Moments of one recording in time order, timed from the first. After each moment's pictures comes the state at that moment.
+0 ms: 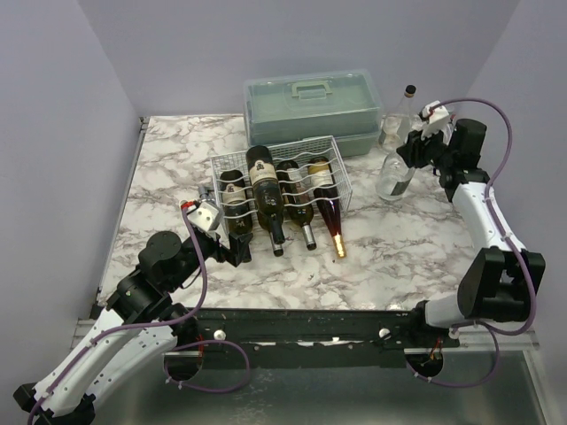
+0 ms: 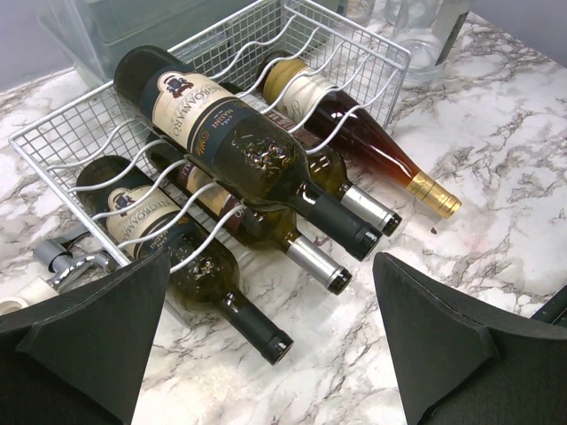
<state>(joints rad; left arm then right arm) -0.71 0.43 0.66 -0.37 -0.07 -0.02 -0.12 1.42 1.15 -0.12 -0.53 -0.32</state>
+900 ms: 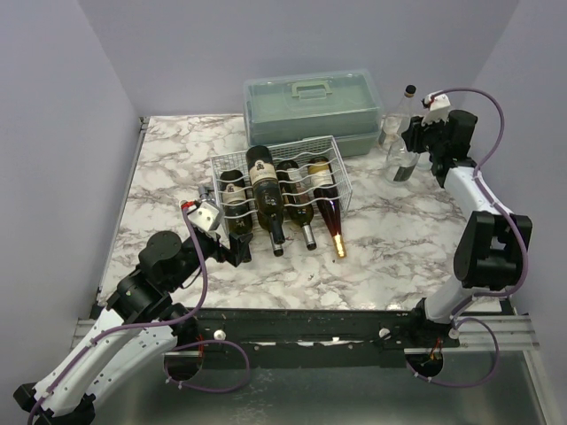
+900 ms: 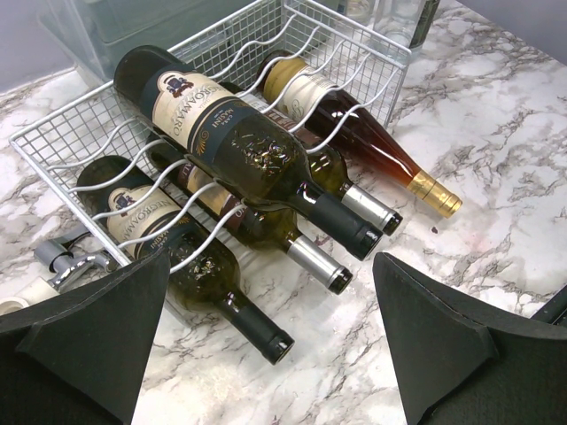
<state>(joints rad) -0.71 0.43 0.66 -0.37 -0.07 -0.02 -0.12 1.65 1.22 0.14 -0.34 -0.22</state>
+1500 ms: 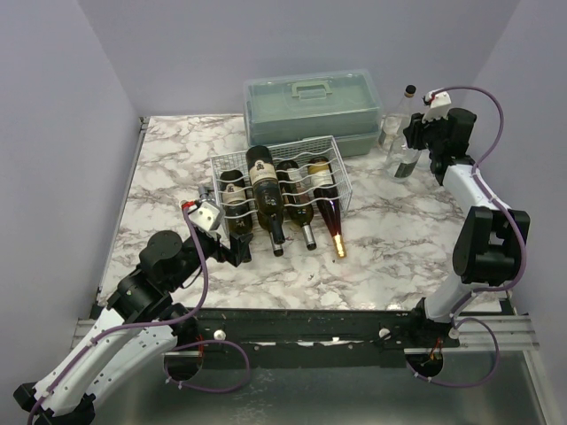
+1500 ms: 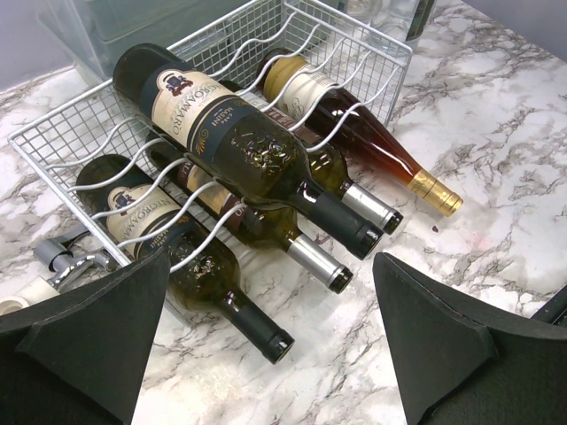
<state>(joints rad) -0.71 0.44 0.66 -0.37 -0.07 -0.02 -0.12 1.70 1.25 0.18 -0.31 -0.21</state>
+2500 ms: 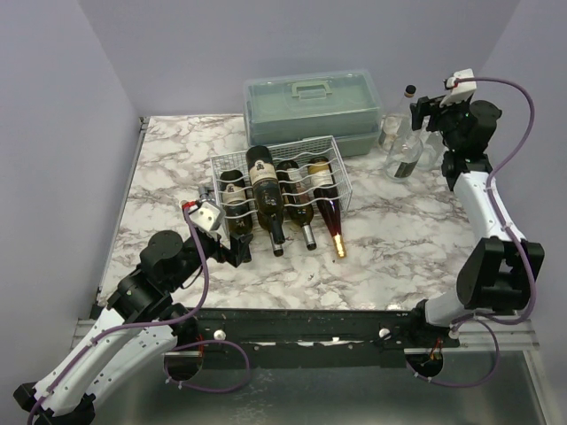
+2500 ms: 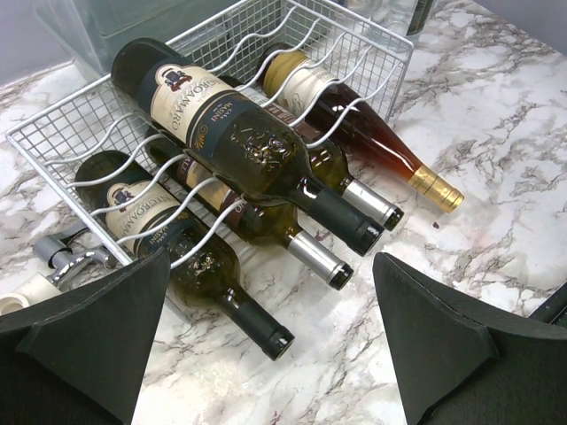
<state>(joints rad) -0.71 0.44 0.66 -0.38 -0.07 -0.02 -0.12 1.53 1.26 0.28 -0.30 -0.18</state>
